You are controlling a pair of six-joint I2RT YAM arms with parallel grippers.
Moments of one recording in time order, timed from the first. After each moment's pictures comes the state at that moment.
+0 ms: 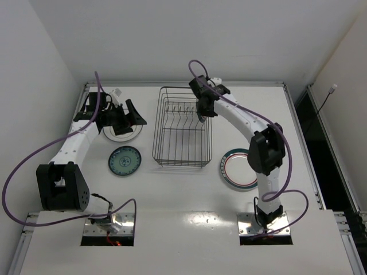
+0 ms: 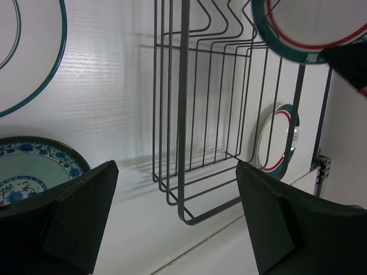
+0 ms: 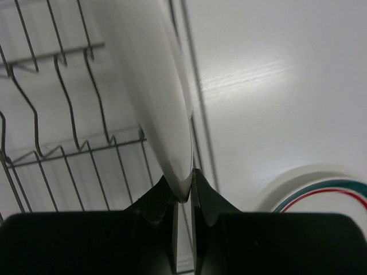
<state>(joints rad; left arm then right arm) 0.03 1.44 1.16 -0.55 0.56 -0.43 0.53 2.06 1.88 -0.90 0.49 0.65</state>
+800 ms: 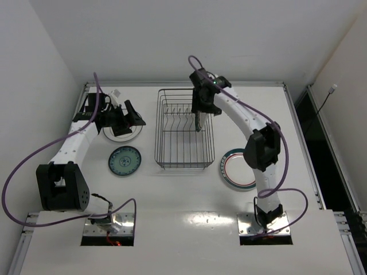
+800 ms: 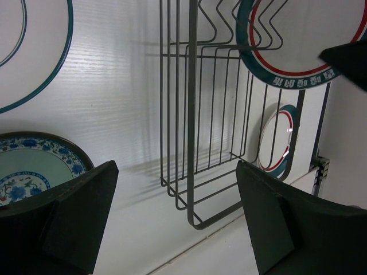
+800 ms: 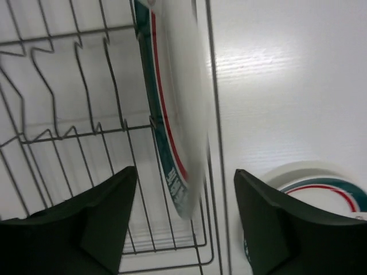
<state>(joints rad) 0.05 1.44 1.15 -0.56 0.57 -0.43 0.52 2.13 2.02 -1.04 0.35 0.58</state>
